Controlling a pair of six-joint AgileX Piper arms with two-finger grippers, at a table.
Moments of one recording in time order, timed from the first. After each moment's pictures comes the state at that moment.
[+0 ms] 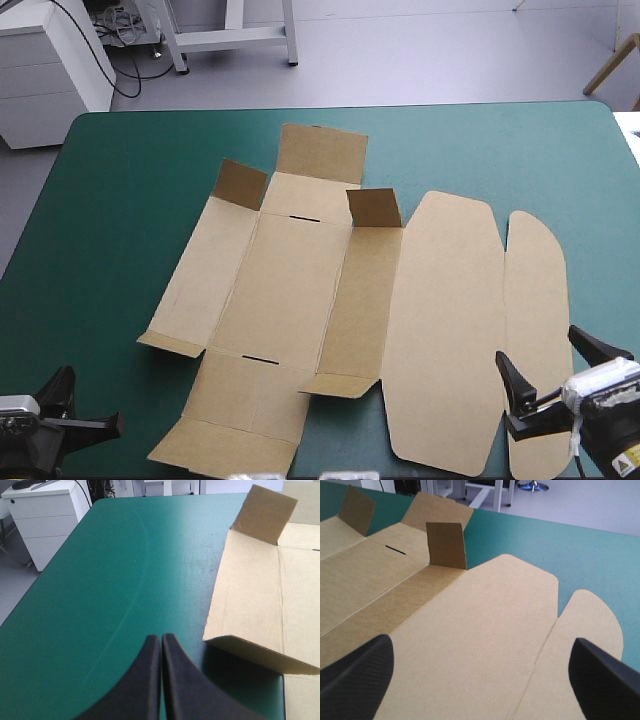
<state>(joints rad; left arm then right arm) -0.04 -0.02 -0.41 0.16 0.82 -0.15 0.16 0.16 -0.48 0.21 0.67 -0.27</state>
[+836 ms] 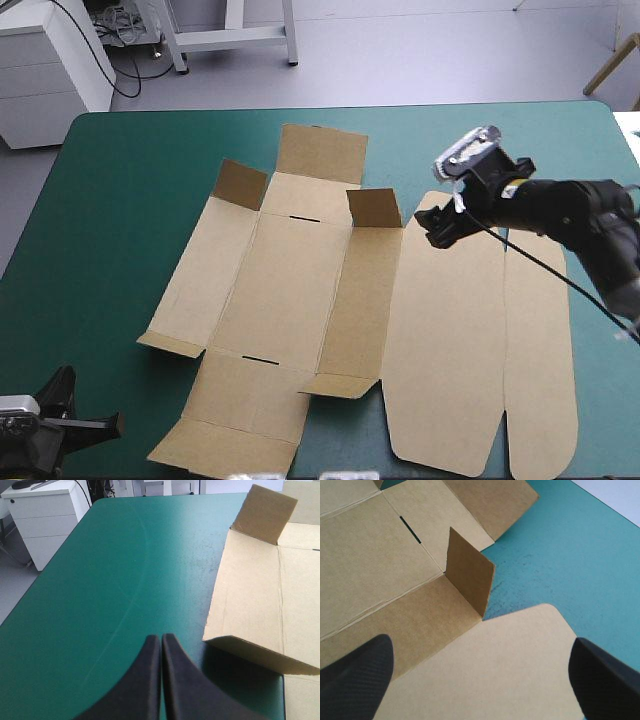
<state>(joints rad) -0.04 -0.02 -0.41 0.16 0.82 -0.15 0.26 1.34 -1.31 0.31 0.78 -0.65</state>
